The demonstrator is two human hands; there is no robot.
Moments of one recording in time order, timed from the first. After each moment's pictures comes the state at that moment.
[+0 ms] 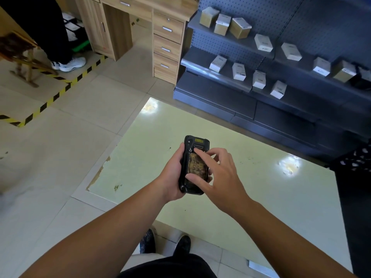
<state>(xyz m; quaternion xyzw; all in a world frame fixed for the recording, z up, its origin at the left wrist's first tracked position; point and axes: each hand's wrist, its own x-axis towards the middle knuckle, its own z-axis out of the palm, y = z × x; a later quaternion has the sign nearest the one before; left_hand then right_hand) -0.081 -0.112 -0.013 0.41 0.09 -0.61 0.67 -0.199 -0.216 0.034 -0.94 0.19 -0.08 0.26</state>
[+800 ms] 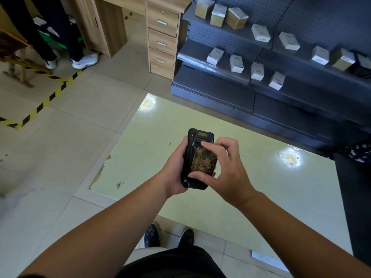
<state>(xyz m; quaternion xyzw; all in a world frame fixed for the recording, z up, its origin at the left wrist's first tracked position) -0.079 -0.113 -0.002 0.40 0.05 -0.63 0.66 -0.200 -0.225 0.030 -0.94 0.07 -0.23 0.26</state>
